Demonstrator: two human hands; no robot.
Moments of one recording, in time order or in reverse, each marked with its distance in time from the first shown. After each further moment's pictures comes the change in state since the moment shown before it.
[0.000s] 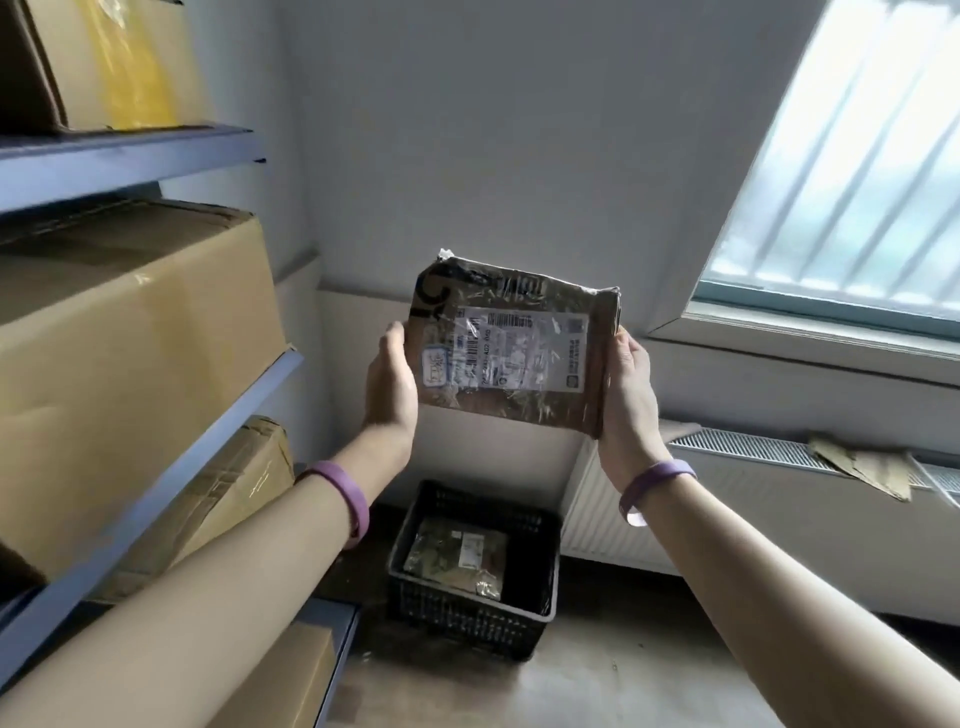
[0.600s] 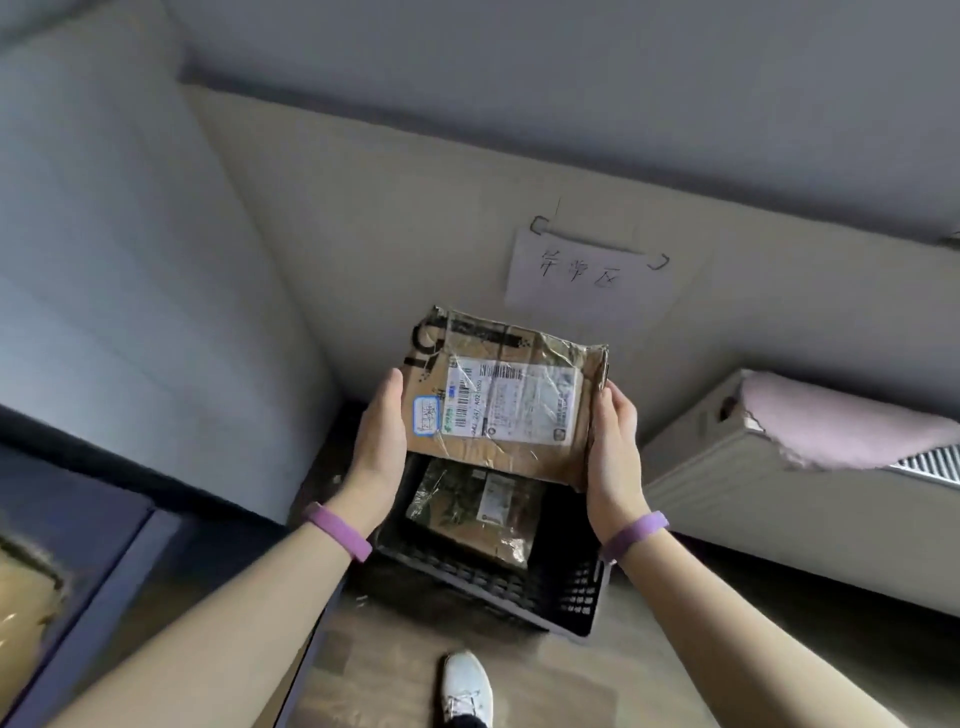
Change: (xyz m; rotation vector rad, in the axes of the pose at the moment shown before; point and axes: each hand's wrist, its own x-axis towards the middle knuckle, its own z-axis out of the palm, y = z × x) left_hand 0.307 -0.339 0.081 0.224 0.074 -0.376; right_hand 0.283 0.392 0.008 -0.178 0.004 0.497
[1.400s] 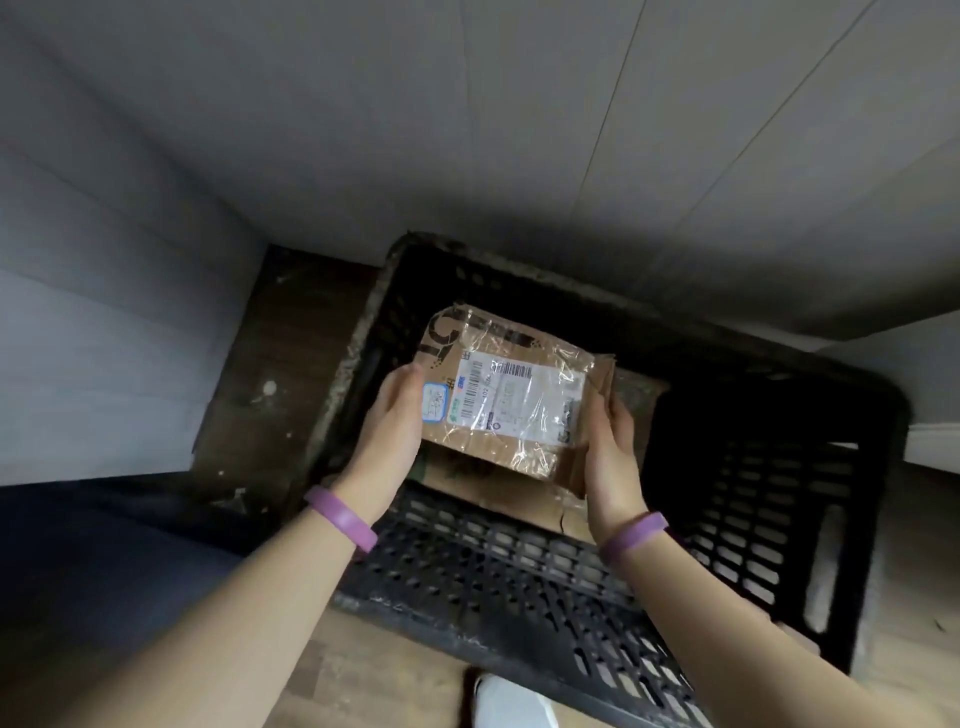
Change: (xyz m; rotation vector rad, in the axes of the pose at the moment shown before) left_hand 0.290 -0.458 0.036 0.391 -0.062 -0.382; right_hand 0.236 0.505 0.030 -0.104 0.007 0.468
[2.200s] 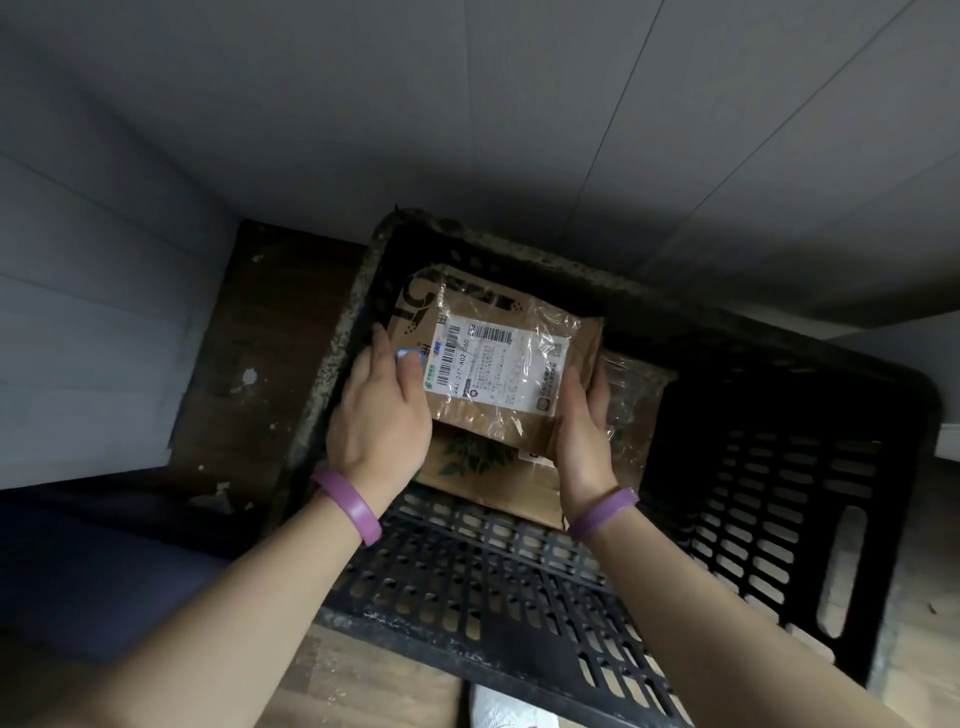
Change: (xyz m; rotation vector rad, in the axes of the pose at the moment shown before) left_hand 0.010 0.004 0.005 0.637 0.177 0.255; right_hand 0.017 0.003 0.030 -0.002 -0.020 -0.008
